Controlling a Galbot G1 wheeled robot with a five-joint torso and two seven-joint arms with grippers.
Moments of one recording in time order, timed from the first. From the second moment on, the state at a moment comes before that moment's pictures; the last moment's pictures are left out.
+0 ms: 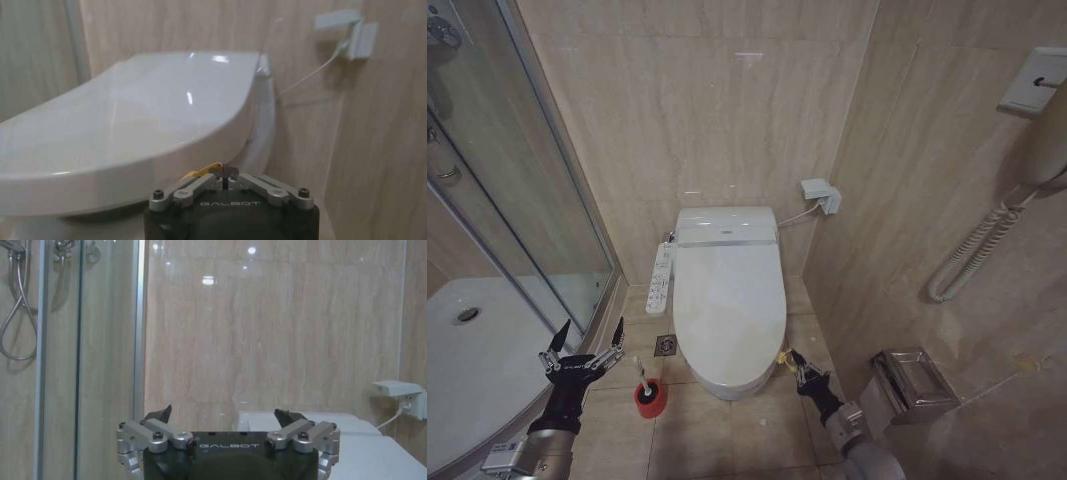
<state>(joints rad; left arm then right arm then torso) 1.71 -1.27 -0.70 -2.26 -0.35 -0.15 -0.08 -1.41 1.31 0.42 1.72 0.17 0.15 -0.11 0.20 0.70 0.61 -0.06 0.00</state>
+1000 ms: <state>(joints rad) 1.71 -1.27 -0.70 -2.26 -0.35 -0.15 -0.08 -1.30 1.42 0.58 2.03 0.37 -0.02 0.02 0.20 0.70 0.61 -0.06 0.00</state>
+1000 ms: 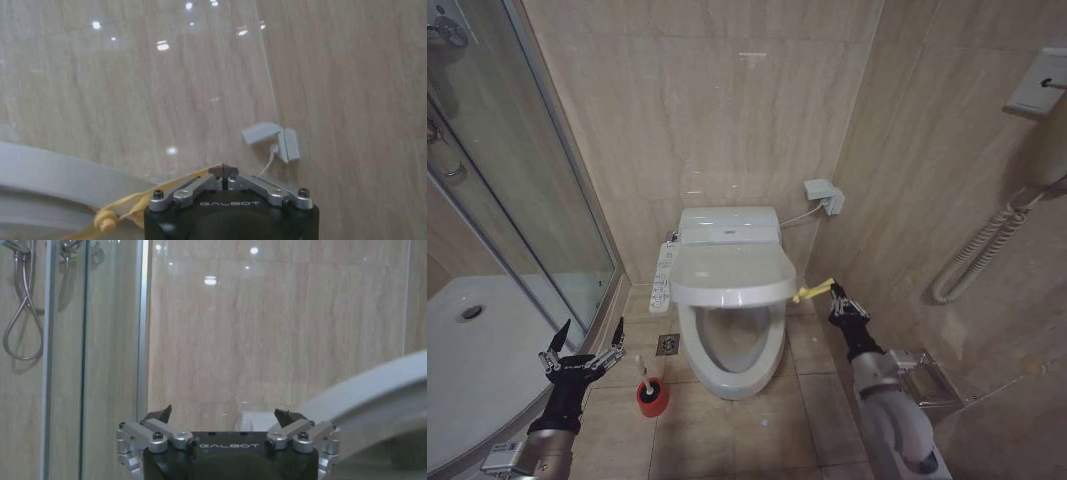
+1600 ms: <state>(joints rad) 1.71 -1.27 -0.70 -2.26 -0.35 -0.15 -0.08 -1.01 1.37 0.53 1.86 0.43 -0.09 0.04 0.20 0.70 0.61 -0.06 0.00</state>
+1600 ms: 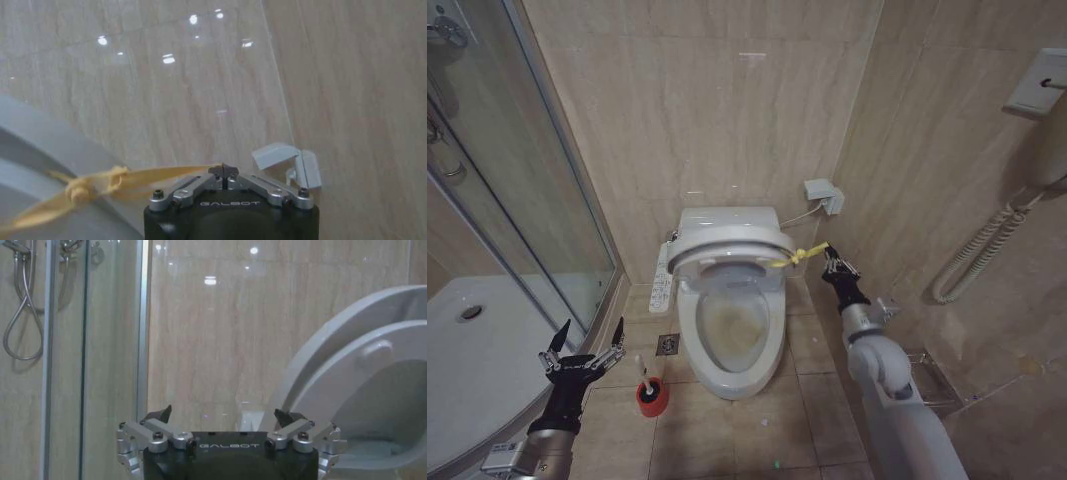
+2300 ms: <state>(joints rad) 1.71 -1.27 -0.70 -2.26 -0.35 -0.15 -0.08 -0.69 1.35 0.44 1.57 0.44 -0.07 0.06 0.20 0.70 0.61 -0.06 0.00</state>
